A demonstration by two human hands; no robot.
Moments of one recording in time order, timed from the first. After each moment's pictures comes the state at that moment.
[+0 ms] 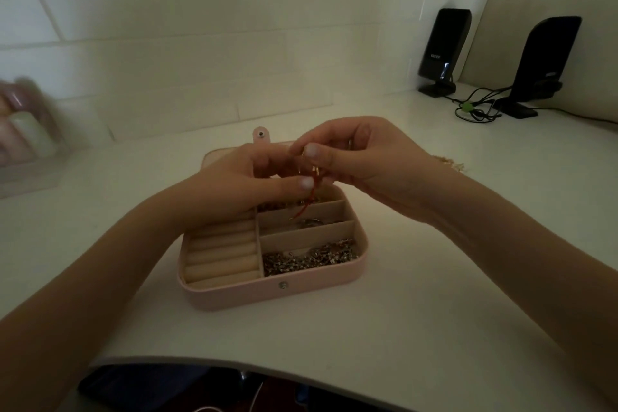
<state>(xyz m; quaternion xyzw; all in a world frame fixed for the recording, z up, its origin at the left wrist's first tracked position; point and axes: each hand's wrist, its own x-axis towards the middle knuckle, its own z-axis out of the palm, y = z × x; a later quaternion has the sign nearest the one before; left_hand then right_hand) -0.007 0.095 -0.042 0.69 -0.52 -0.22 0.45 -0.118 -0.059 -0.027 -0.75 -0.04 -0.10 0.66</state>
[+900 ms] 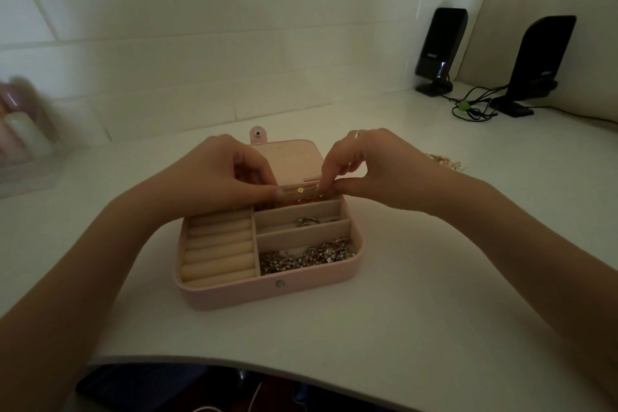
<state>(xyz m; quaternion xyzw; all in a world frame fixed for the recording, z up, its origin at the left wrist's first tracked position) 0.010 0.102 -0.038 0.80 -0.50 -0.08 0.32 -0.117 -0.088 -0.036 -0.96 -0.05 -0.14 0.22</state>
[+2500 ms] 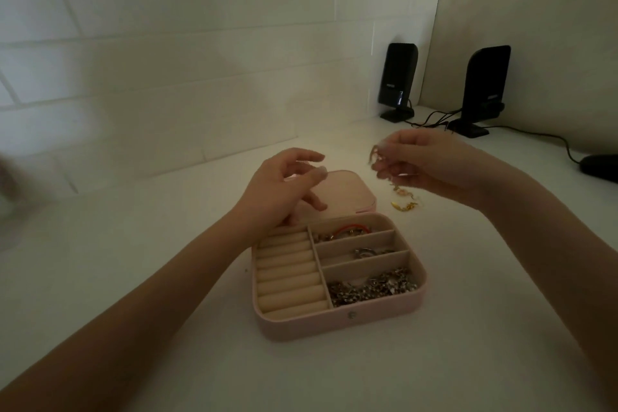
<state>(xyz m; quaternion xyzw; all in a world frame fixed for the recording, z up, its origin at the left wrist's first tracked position) -0.033 -0.004 -0.041 0.70 -0.40 -0.16 0.56 -0.166 -0.175 -0.008 -0.75 0.17 -0.13 0.62</state>
